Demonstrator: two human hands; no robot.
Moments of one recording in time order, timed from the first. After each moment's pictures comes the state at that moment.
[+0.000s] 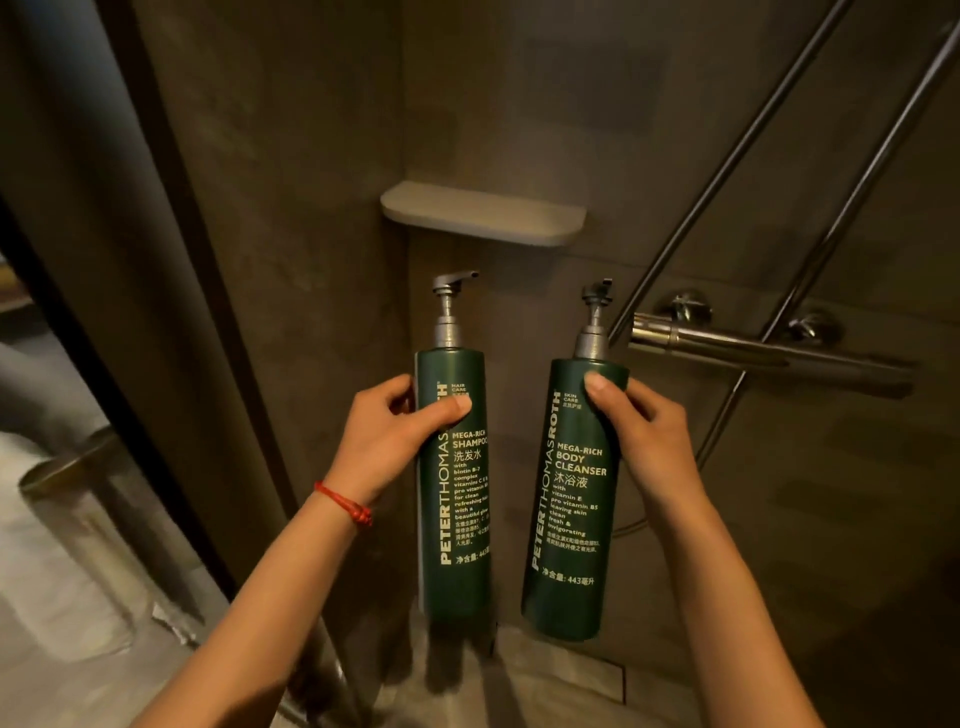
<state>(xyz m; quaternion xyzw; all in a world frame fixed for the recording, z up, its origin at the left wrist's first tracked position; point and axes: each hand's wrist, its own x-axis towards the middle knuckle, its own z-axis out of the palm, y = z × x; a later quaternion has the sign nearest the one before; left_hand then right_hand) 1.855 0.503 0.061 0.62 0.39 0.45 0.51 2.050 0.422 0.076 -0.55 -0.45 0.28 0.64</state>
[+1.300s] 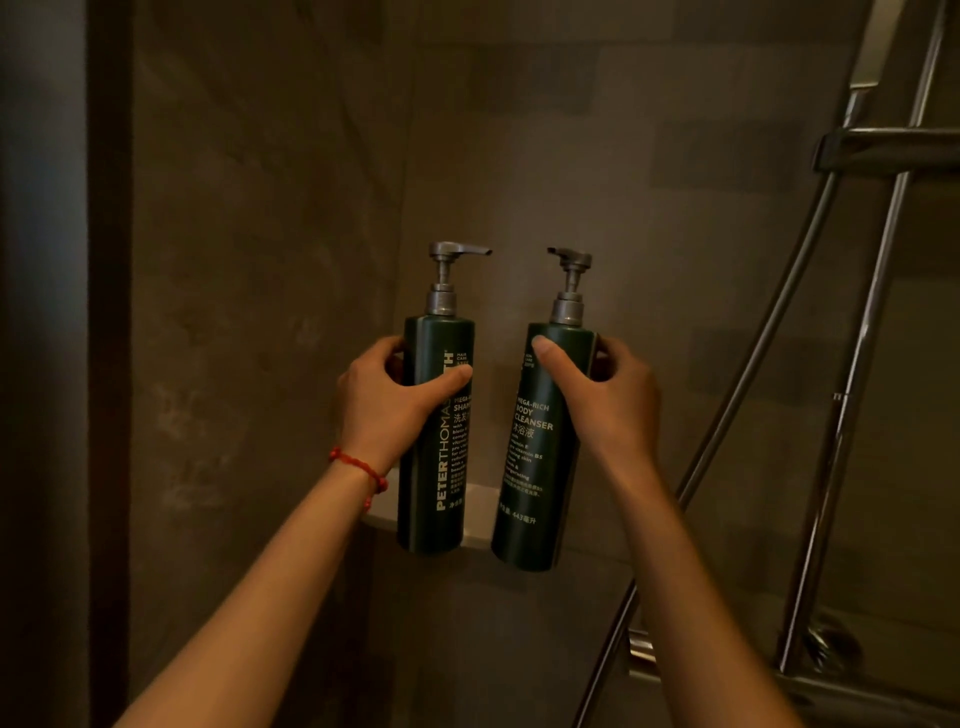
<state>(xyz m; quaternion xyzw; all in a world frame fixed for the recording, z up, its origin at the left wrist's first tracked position) 1.910 0.660 0.272 0.66 0.27 0.65 0.24 2.075 0.579 0.290 -0.53 -0.53 -0.06 0.67</state>
